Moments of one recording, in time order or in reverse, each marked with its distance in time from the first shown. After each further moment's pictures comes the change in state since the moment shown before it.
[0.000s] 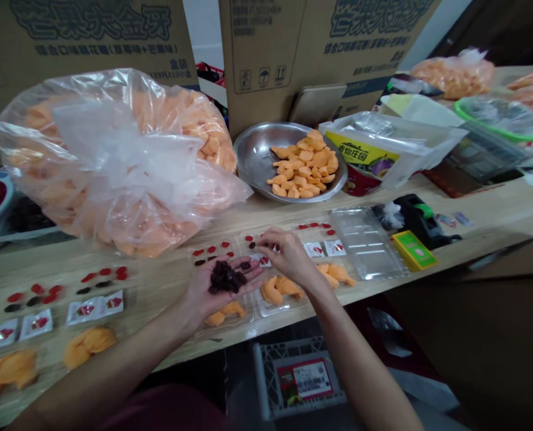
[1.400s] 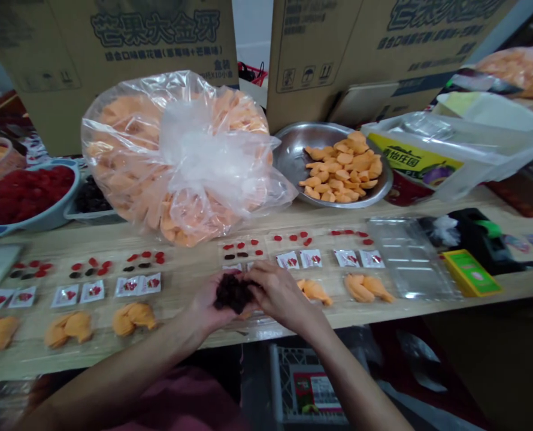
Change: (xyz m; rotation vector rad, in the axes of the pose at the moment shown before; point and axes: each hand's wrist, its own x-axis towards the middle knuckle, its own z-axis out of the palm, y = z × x) left_hand -0.034 0.008 -0.036 -0.073 0.113 0.054; right_hand -0.020 -0.067 0.050 0.110 -0.231 -0.129
